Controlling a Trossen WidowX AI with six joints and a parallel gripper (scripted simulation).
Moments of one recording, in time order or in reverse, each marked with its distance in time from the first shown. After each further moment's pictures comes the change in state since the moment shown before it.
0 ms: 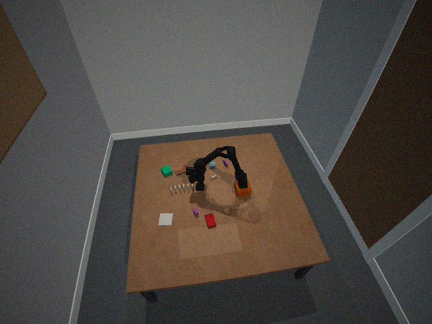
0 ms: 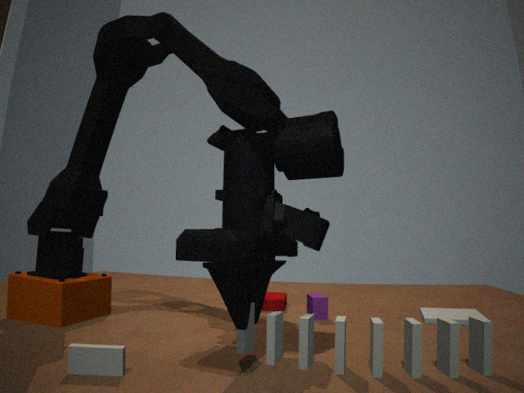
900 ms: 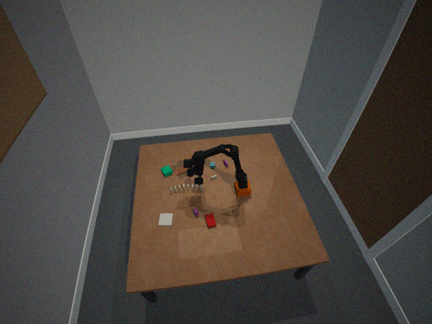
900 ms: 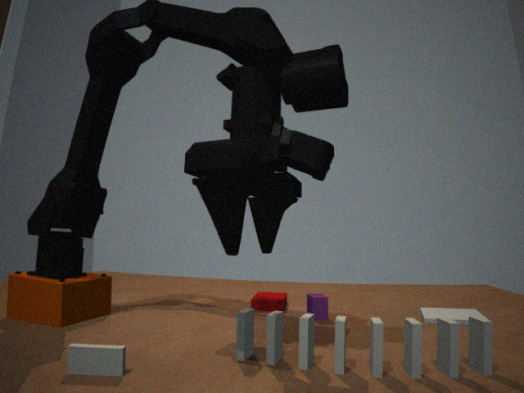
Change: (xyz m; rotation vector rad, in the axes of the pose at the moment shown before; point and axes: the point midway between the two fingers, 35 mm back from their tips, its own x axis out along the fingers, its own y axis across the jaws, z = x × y) arm -0.078 0.000 0.005 0.000 0.023 0.000
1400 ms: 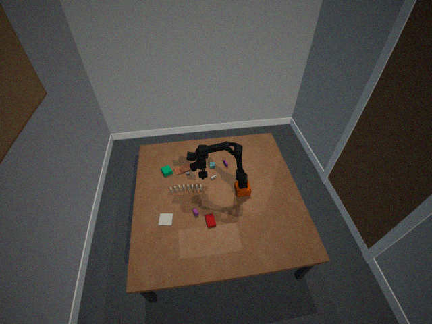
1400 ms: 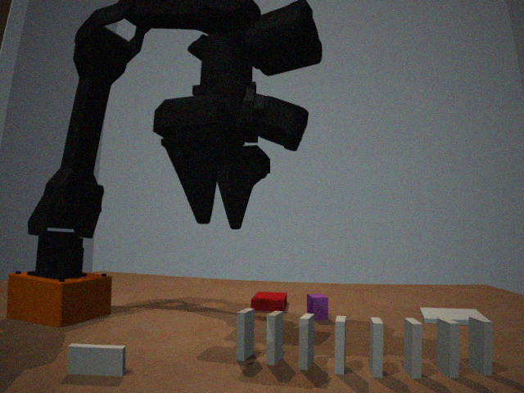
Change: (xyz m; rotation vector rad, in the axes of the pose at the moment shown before) arm -0.027 -0.035 -0.019 -0.147 -0.019 -0.009
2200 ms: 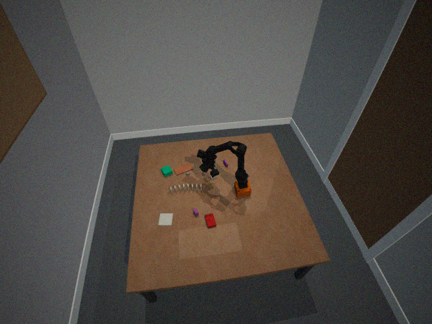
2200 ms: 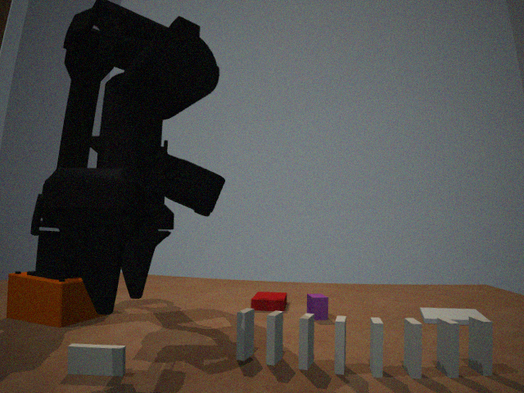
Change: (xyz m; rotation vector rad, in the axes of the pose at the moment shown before) arm 0.074 -0.064 -0.069 -0.350 -0.012 -0.023
